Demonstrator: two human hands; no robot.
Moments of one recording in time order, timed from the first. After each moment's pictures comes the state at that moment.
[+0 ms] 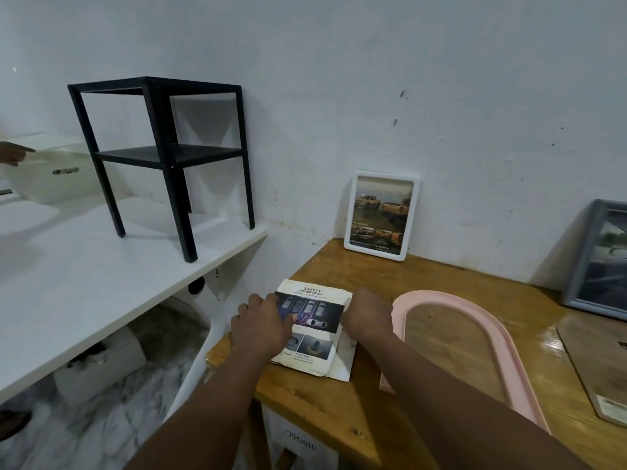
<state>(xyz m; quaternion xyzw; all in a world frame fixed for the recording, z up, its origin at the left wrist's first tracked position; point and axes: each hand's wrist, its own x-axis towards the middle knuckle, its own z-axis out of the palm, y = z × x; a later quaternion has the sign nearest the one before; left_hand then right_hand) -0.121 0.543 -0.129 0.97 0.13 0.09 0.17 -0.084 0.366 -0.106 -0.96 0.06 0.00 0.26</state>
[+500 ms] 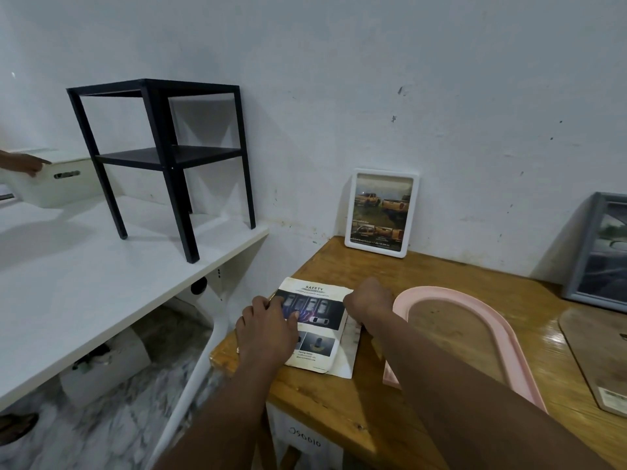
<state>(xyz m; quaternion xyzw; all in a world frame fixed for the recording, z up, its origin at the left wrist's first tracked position) -0.127 0.537 -0.147 0.97 0.13 0.15 0.16 -0.073 0.366 -0.087 -0.91 0.13 0.04 0.38</state>
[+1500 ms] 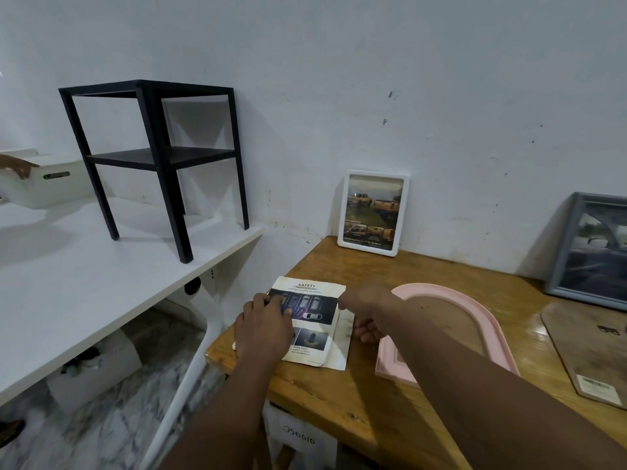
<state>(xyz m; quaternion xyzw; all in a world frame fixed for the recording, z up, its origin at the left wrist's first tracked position) -0.121 0.538 -0.155 0.97 0.11 0.17 0.16 -0.119 0.350 -0.046 -0.88 0.16 0.18 0.40</state>
